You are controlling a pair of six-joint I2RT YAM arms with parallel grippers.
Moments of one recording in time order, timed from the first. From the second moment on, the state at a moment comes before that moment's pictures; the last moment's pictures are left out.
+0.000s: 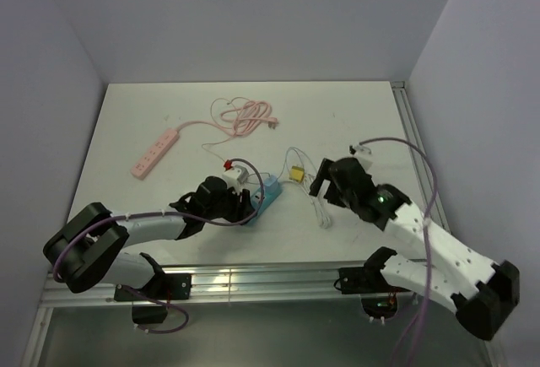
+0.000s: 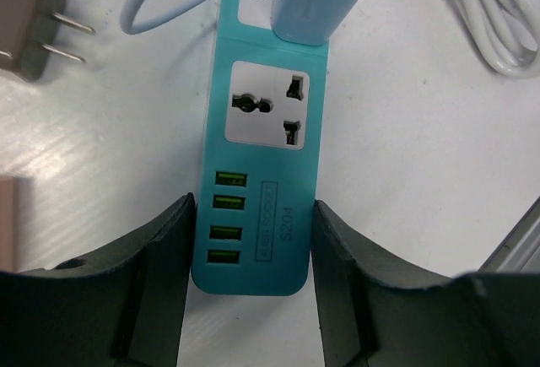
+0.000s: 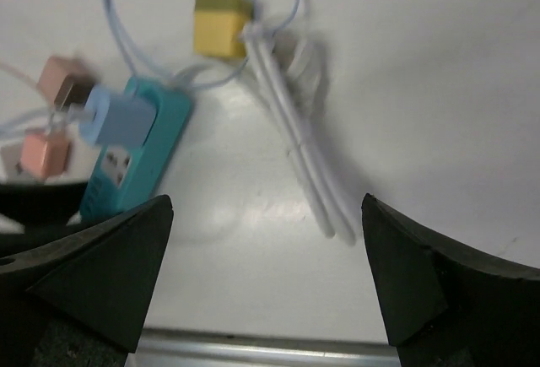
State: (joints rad) left arm -0.77 1.36 0.43 0.33 0.14 -0.39; right arm 0.70 0.84 0.69 -0.69 0.34 0.91
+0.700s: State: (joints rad) left arm -0.95 1.37 0.42 0.33 -0.12 -0.56; right arm 0.56 1.50 1.06 -0.62 0.23 0.64
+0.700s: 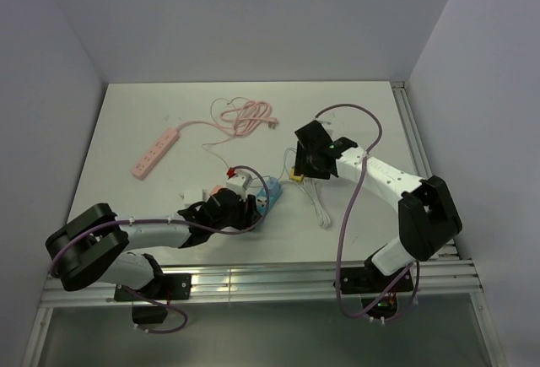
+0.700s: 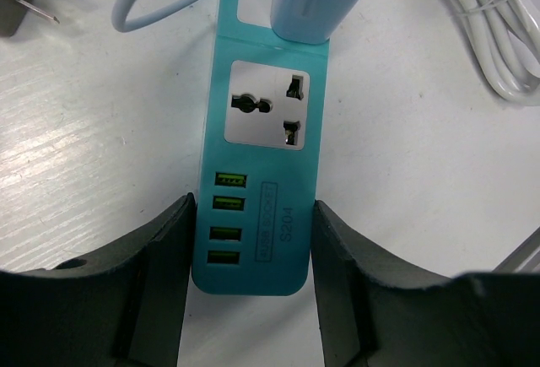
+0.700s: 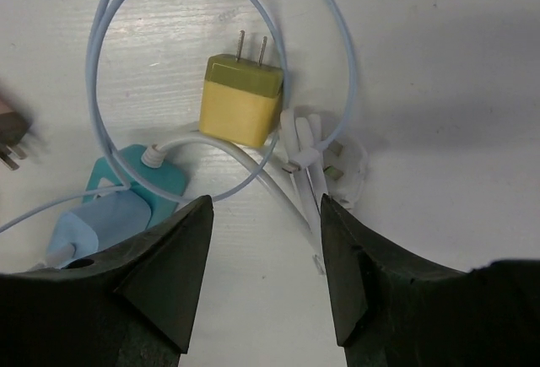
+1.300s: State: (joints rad) left arm -0.97 1.39 0.44 0.35 -0.15 -0.58; right arm 0.56 1.66 1.19 -0.59 0.25 0.64
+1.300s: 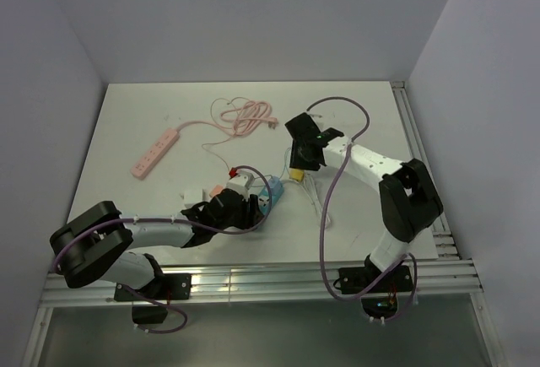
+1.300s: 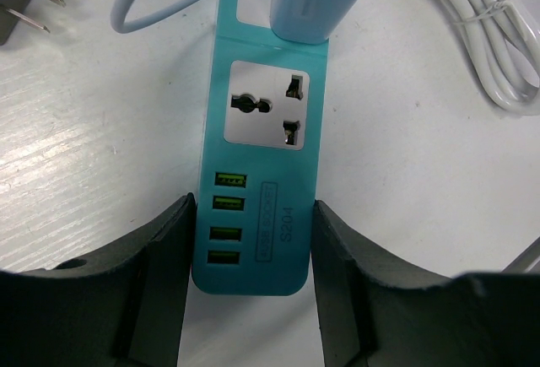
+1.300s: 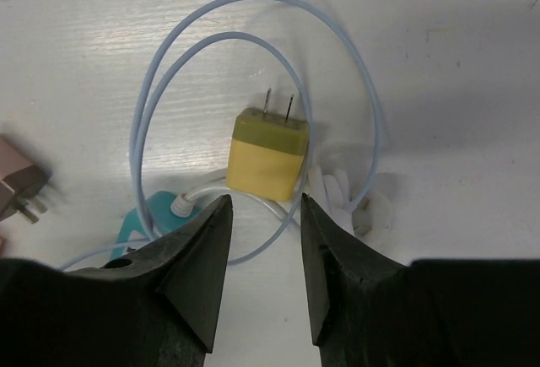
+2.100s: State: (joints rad) left arm -0.97 1.39 0.44 0.35 -0.16 -0.58; right arm 0.57 1.84 1.20 -0.54 0.24 0.67
